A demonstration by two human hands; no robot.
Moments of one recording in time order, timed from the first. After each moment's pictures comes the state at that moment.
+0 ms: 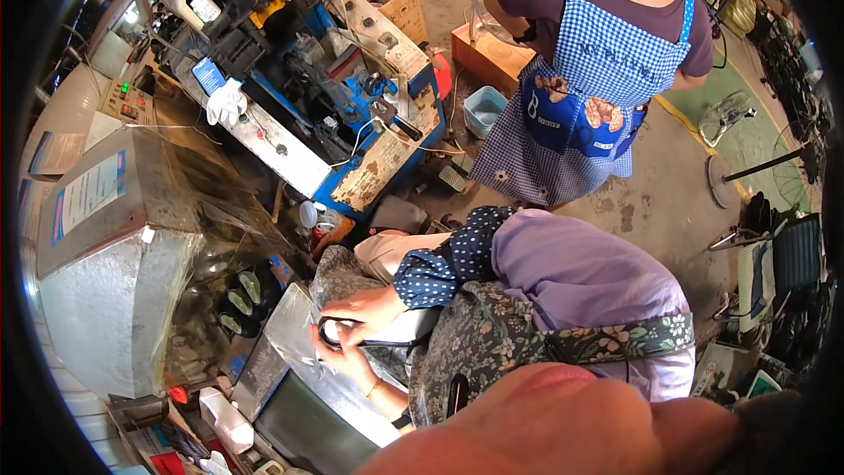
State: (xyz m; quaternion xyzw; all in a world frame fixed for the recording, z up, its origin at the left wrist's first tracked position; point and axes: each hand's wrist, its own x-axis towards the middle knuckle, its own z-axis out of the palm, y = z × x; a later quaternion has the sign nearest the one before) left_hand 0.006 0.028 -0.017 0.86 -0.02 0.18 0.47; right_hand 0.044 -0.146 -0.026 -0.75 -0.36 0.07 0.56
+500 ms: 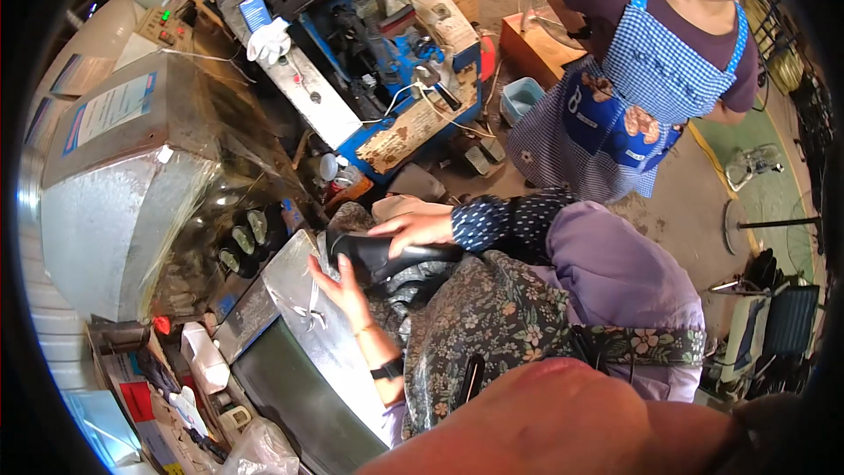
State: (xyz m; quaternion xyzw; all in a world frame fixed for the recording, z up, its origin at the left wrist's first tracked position) left_hand 0.030 -0.008 -0.022 0.79 0.01 0.13 0.60; right_hand 0.036 -0.242 -0.027 -0.62 -0.12 0.29 0.72
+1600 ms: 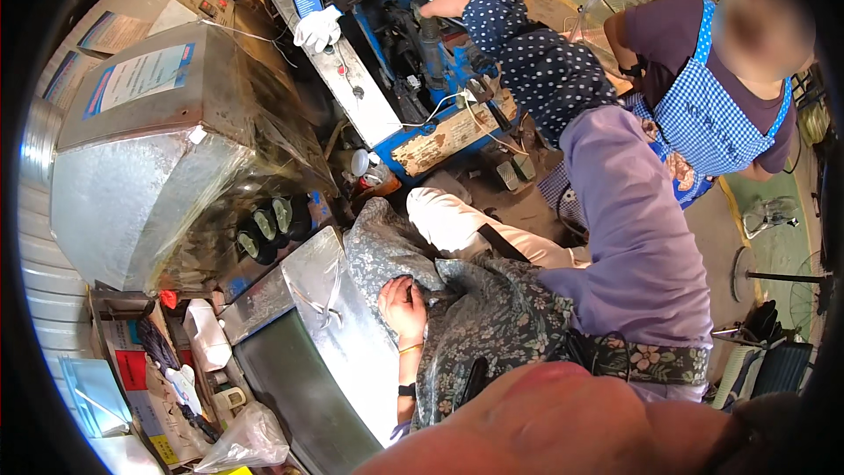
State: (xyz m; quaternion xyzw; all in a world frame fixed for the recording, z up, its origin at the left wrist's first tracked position) left_hand -0.022 -0.005 -0.063 0.94 -0.15 0.14 0.29; right_hand 0.337 -0.455 0.157 -0.98 0.10 -0.18 0.06
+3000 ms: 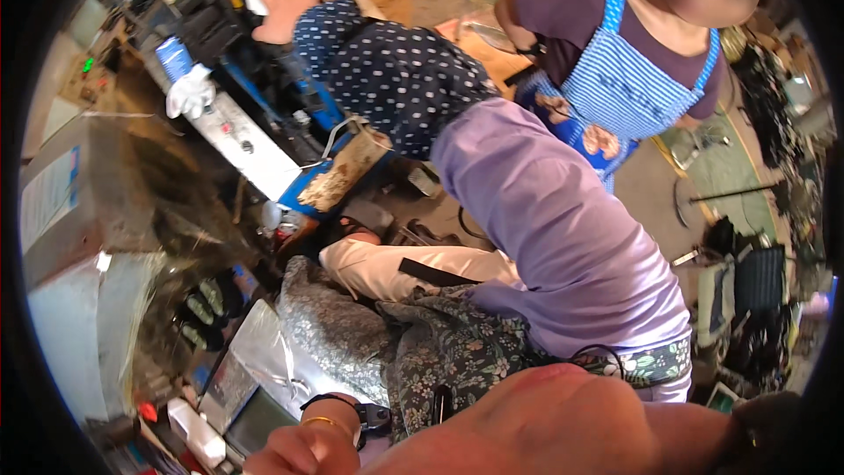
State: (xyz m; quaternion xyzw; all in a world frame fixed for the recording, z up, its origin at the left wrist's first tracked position) left_hand 0.027 -0.091 0.234 0.32 -0.51 0.25 0.76; right_hand 0.393 -0.424 0.173 -0.94 0.18 -0.29 0.11
